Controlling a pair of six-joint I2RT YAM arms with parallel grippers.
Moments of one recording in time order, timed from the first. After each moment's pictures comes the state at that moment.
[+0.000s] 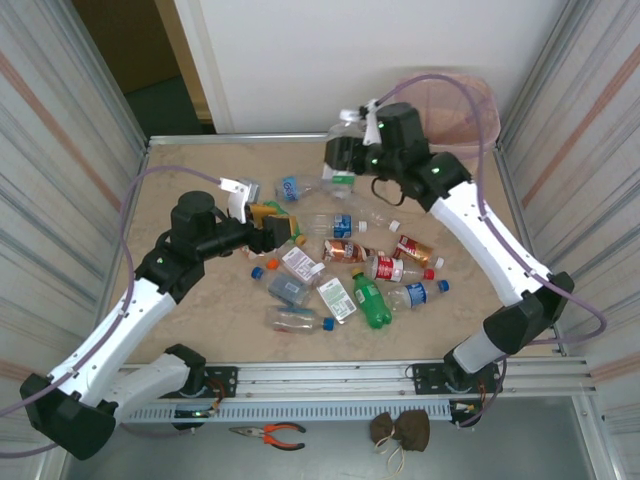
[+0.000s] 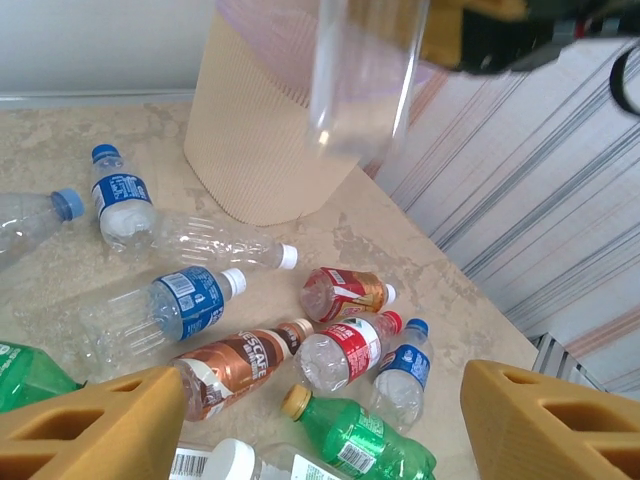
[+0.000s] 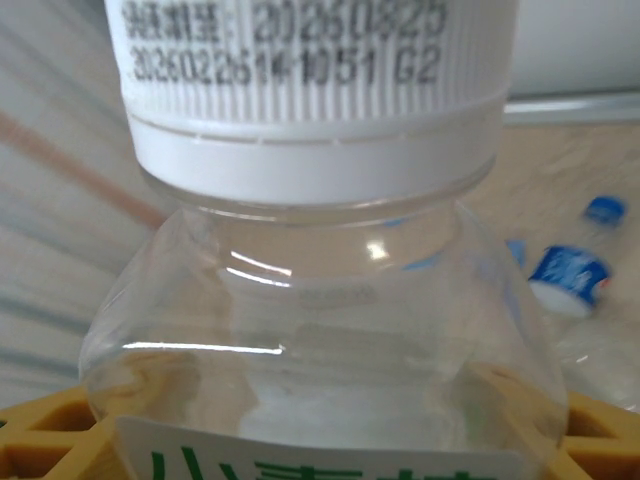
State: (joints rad) left arm -0.50 0.96 0.92 -0.26 0.44 -0.34; right arm 0.55 1.54 1.75 -0.67 -0.10 0.49
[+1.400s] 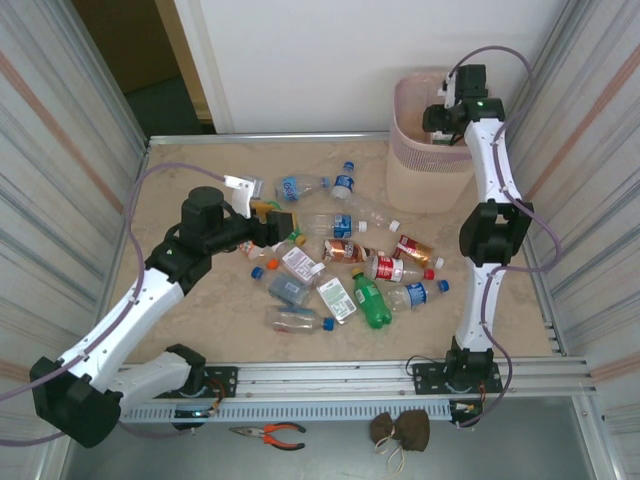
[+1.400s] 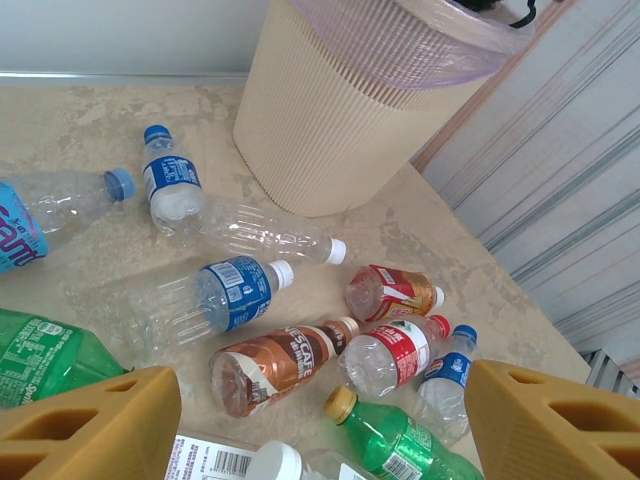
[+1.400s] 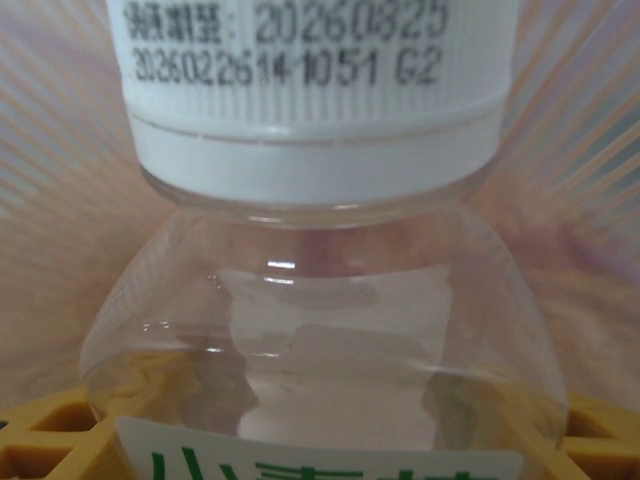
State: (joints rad) left arm -0.49 1.03 0.92 -0.25 0.37 -0.34; right arm 0.00 2.26 2.41 -0.95 -0.01 0.03
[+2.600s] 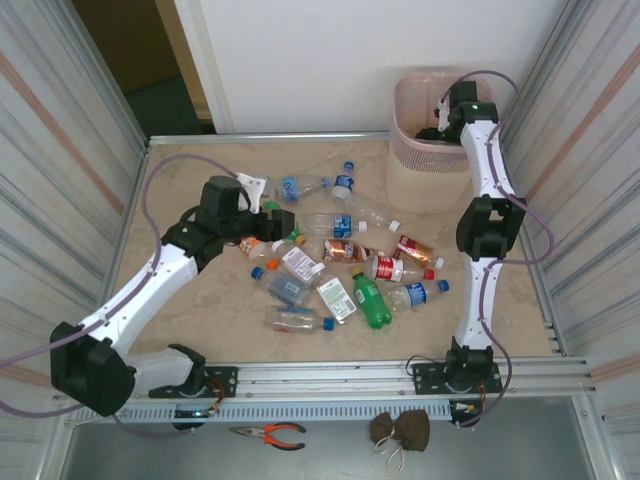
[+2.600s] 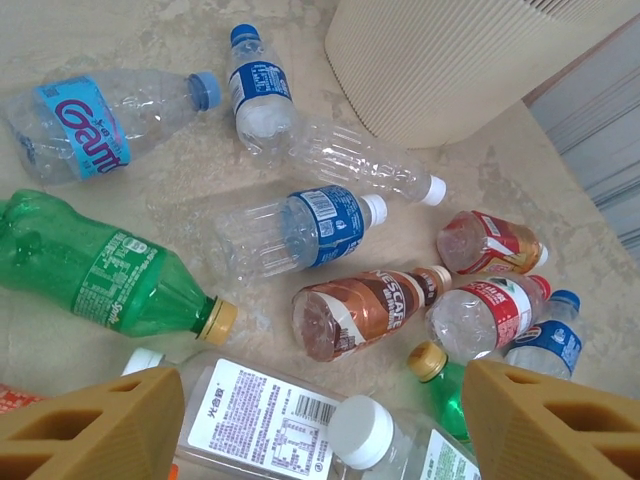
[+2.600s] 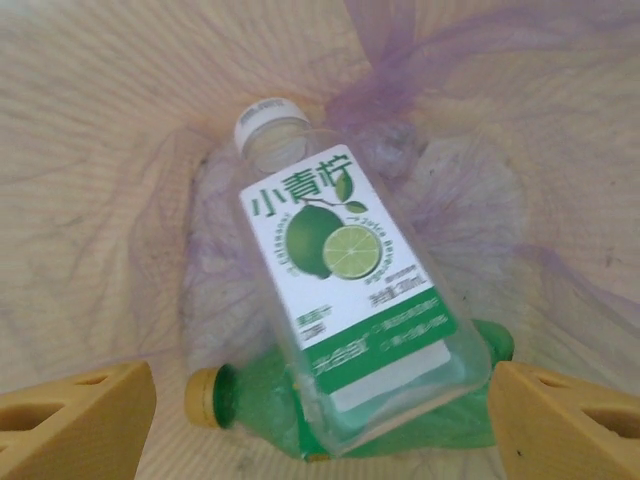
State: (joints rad) left arm -0.46 1.22 1.03 -0.41 0.29 -0.25; right arm -0.01 2.34 2.46 -1.19 -0.10 0.04
